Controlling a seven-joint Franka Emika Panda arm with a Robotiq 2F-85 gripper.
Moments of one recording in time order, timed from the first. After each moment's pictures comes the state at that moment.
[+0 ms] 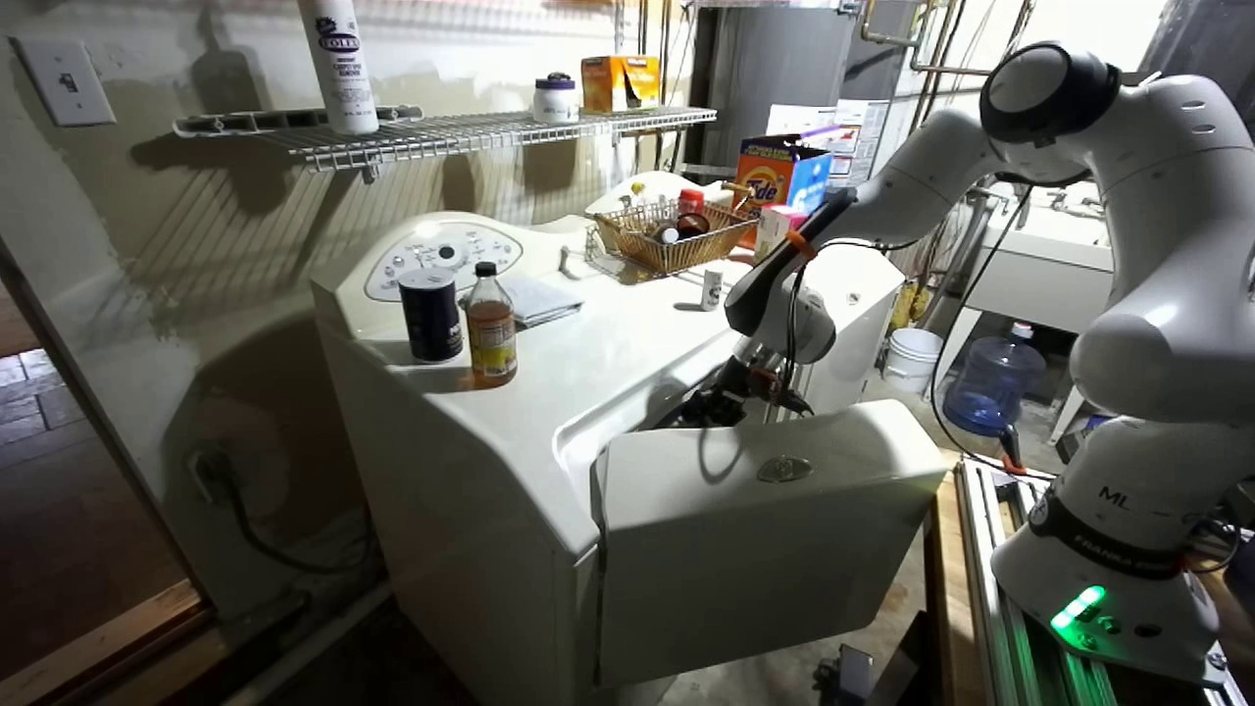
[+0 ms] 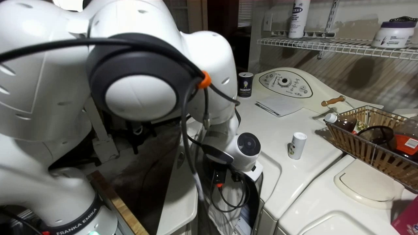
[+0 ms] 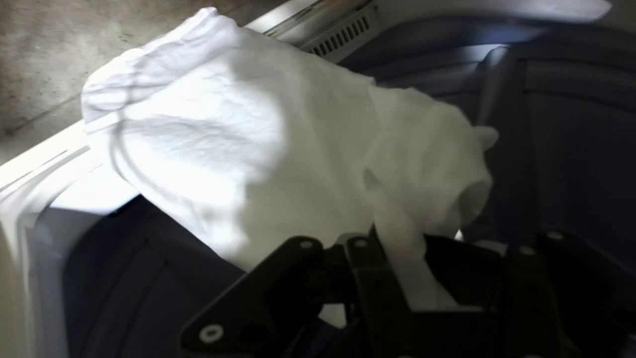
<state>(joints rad) -1.10 0.79 0.66 -2.27 0.59 3.00 -0.45</state>
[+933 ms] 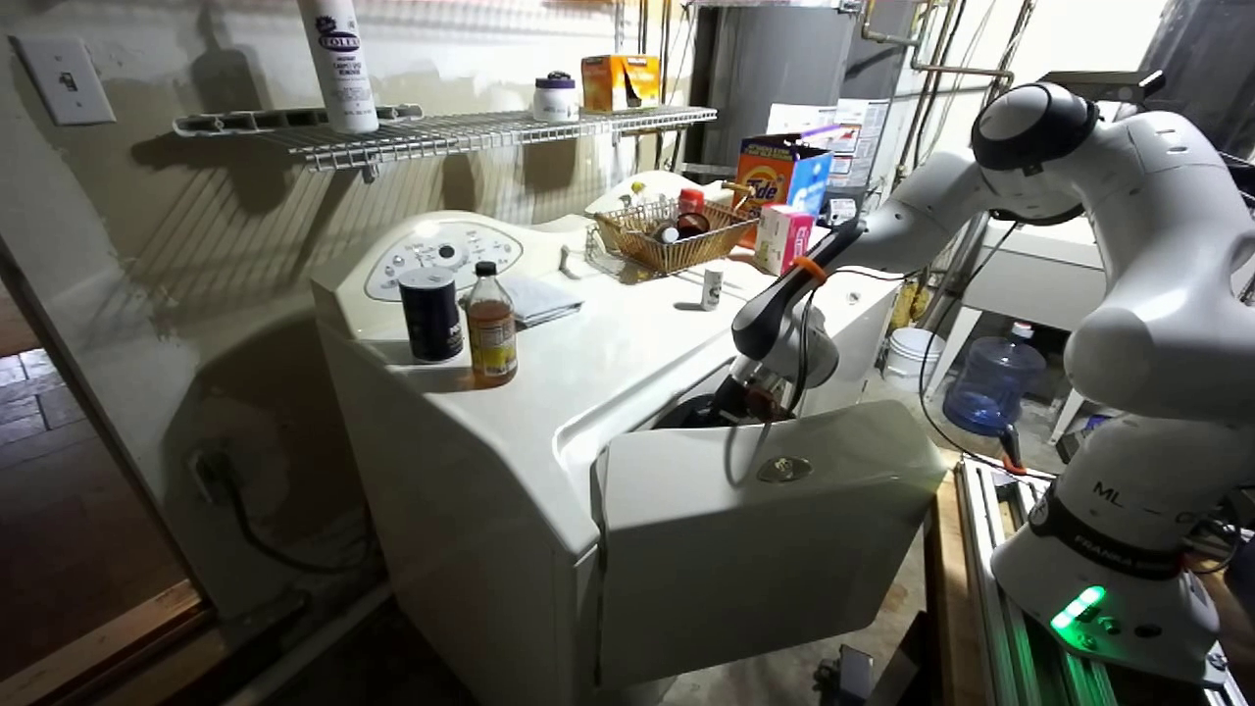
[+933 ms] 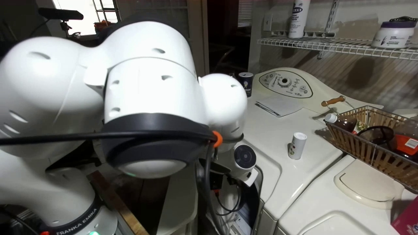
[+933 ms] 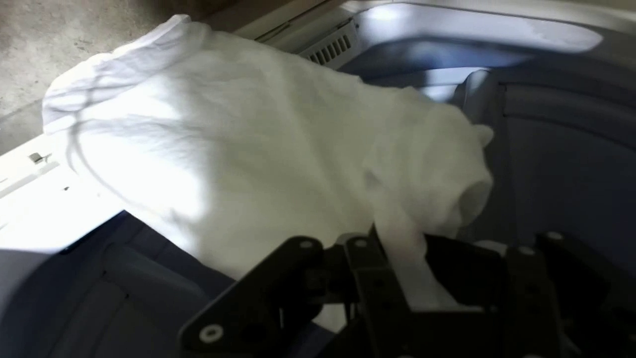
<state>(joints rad) -1.22 0.97 0.73 -2.26 0.35 3.07 -0.37</state>
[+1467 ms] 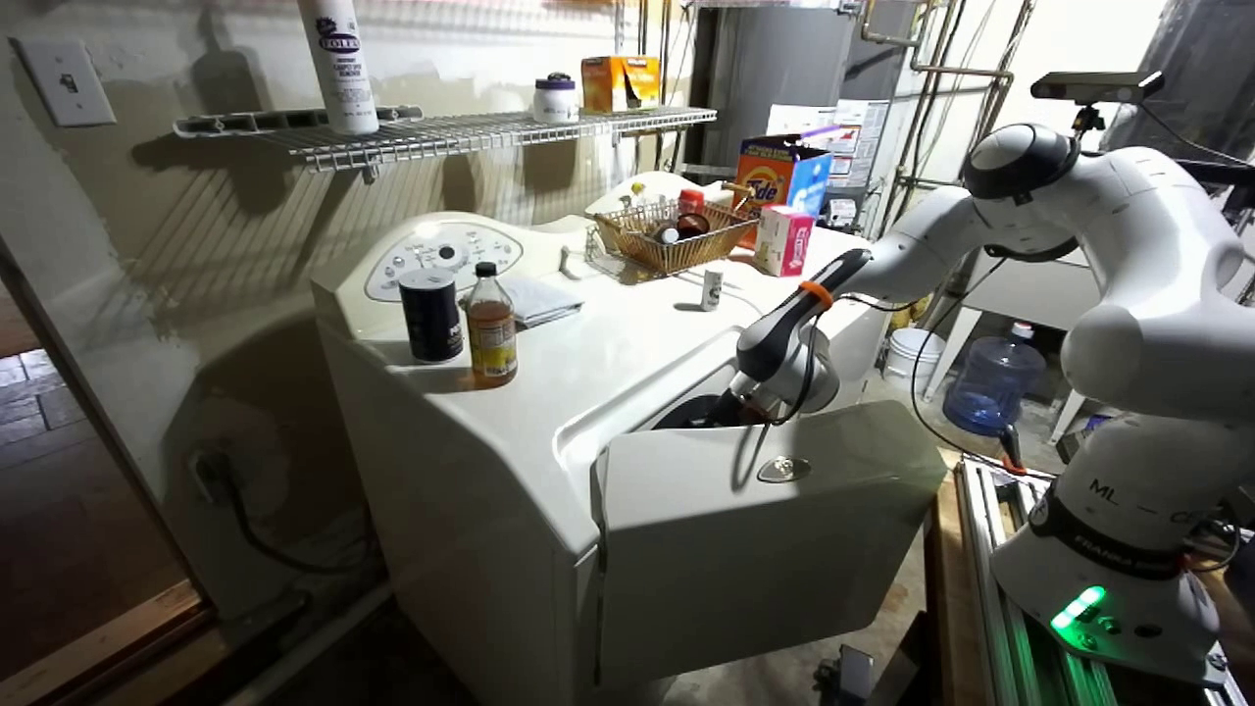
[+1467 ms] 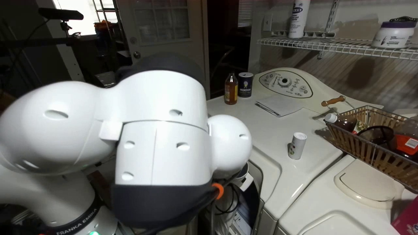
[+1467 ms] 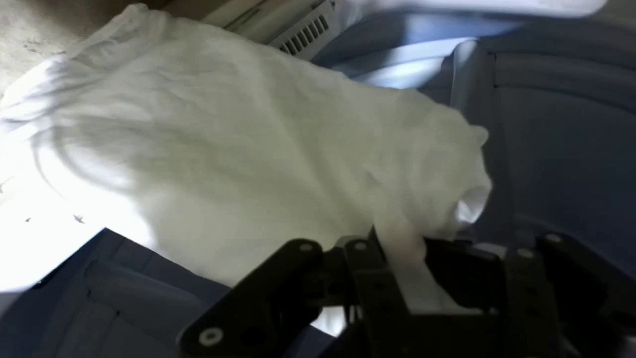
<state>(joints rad) -1.30 1.14 0.78 -2.26 0.20 3.23 -0.28</state>
